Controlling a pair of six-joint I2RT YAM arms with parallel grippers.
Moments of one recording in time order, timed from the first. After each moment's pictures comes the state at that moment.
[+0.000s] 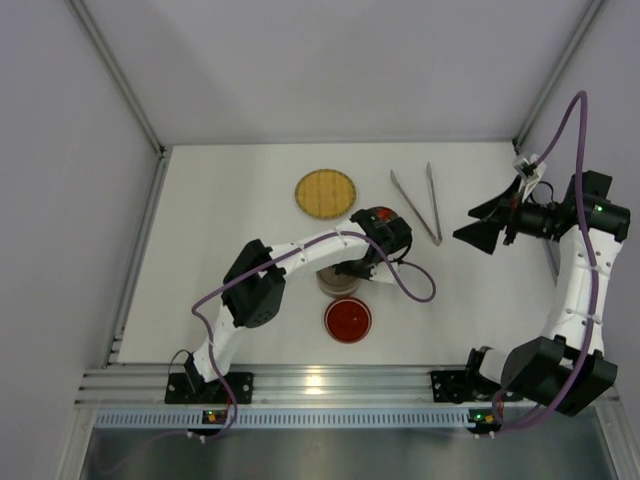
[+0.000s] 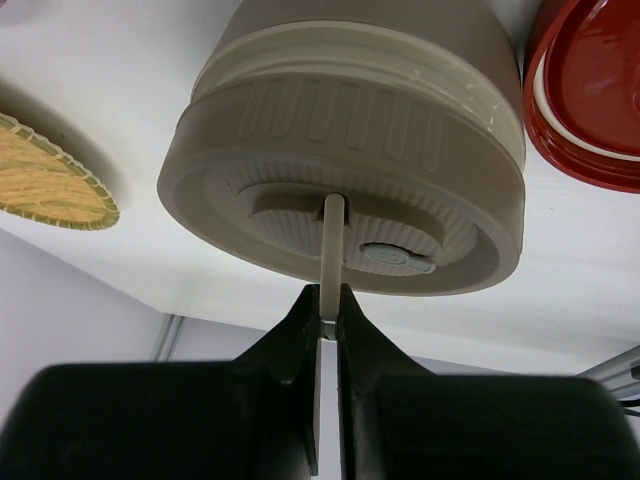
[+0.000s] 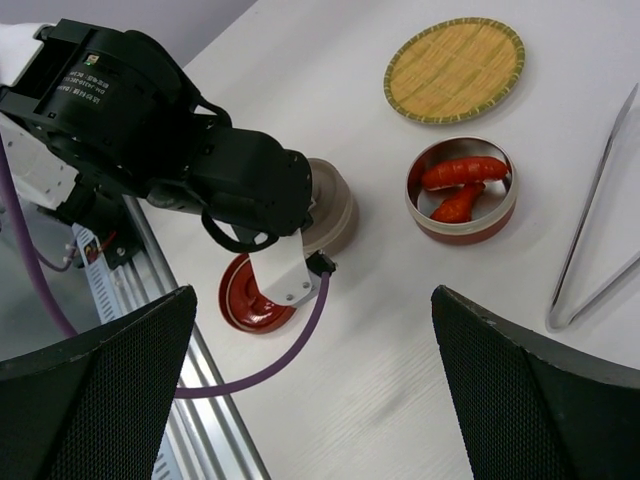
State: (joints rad) left arm -1.02 2.19 1.93 -1.33 -0.35 0.72; right arm -0.43 1.22 1.36 -1.31 -1.31 -0.78
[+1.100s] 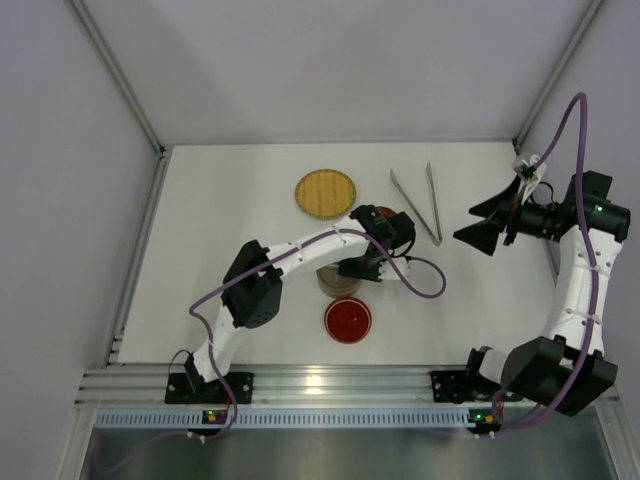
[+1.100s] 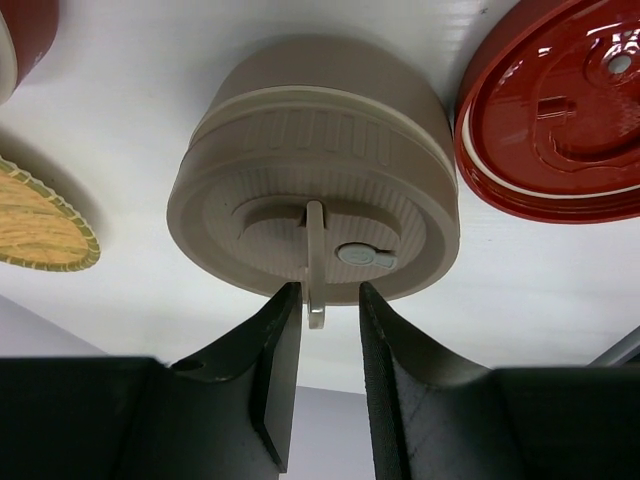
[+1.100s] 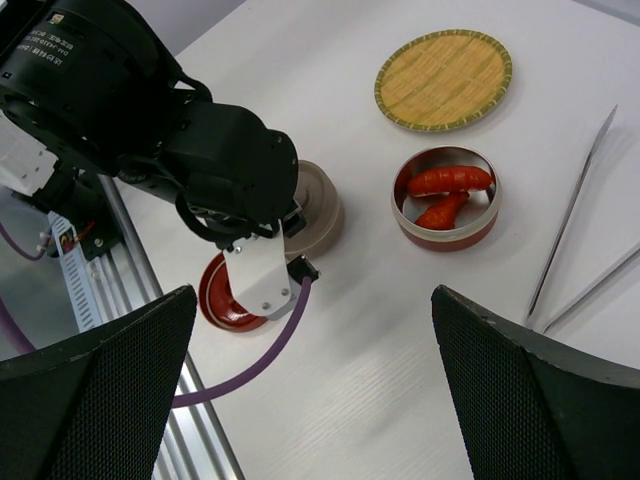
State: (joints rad) left arm -1.03 2.19 1.99 -1.33 -0.21 0.68; right arm -0.43 1.22 1.36 -1.32 -1.31 -0.86
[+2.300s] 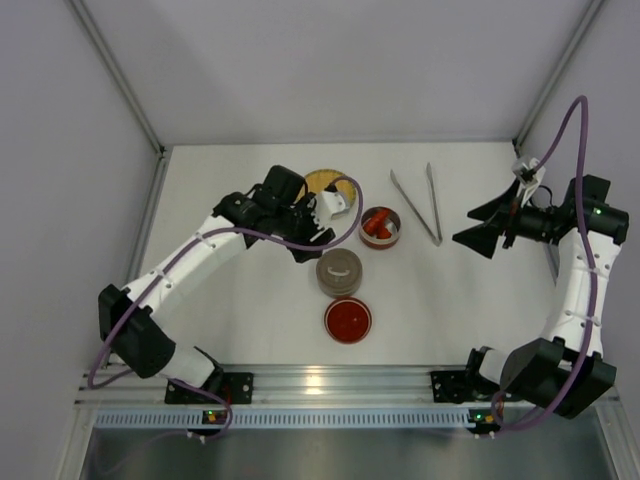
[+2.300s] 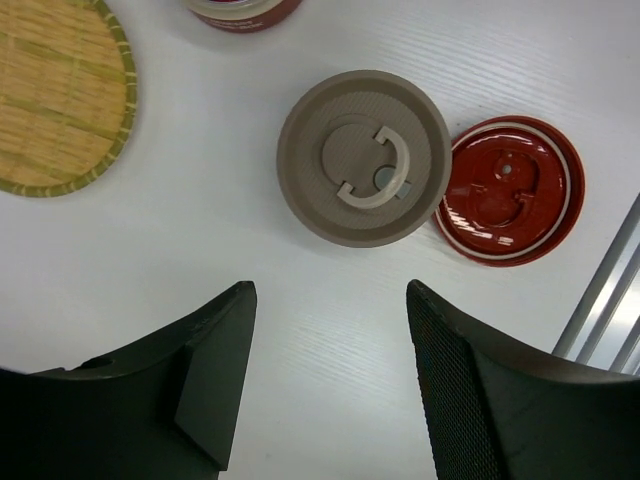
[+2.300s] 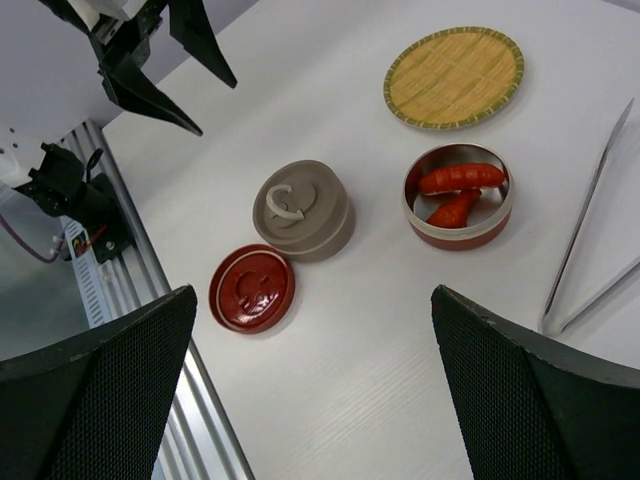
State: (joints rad) left arm -0.65 1.48 1.44 -0.84 0.30 0.46; right arm -0.44 1.21 1.34 -1.33 -1.33 -0.86
